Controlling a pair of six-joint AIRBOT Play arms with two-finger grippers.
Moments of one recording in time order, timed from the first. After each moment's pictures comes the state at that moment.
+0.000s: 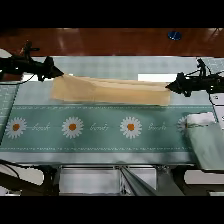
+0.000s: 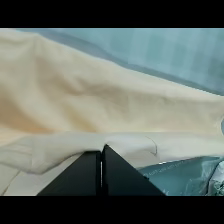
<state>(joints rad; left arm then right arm) 0.21 -1.75 1.57 0.77 -1.24 -1.44 -0.32 -1.53 1.16 -0.70 1.14 1.31</state>
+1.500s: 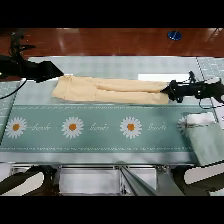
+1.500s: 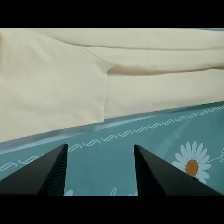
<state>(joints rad) 0.07 -1.22 1.25 0.95 -1.18 -1.32 -0.30 -1.74 1.16 -0.68 1.03 1.35</state>
